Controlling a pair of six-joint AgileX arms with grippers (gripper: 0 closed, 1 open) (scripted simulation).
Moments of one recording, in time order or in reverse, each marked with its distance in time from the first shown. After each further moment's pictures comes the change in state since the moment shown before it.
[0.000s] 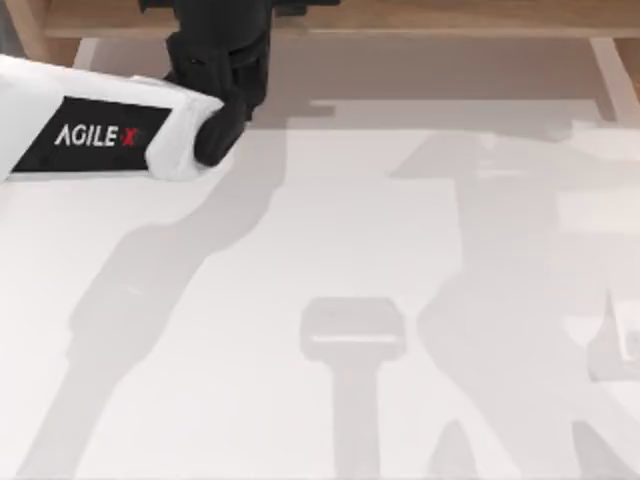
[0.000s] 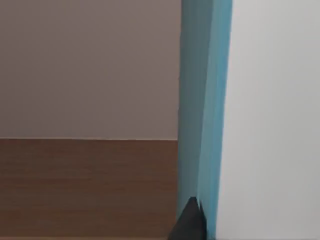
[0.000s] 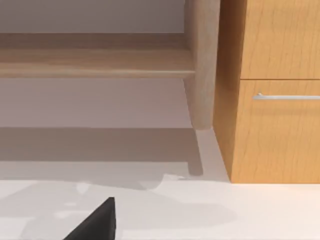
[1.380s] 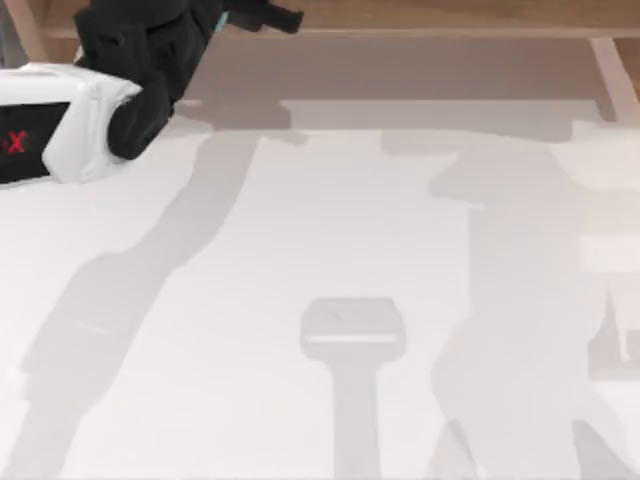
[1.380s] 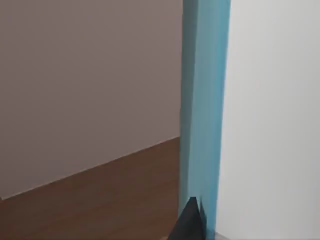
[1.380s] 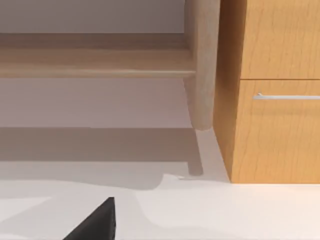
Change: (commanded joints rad) left arm 0.068 -0.273 -0.177 -0.175 0.242 0.282; right arm 0.000 0.000 0.000 0.000 0.000 0.000
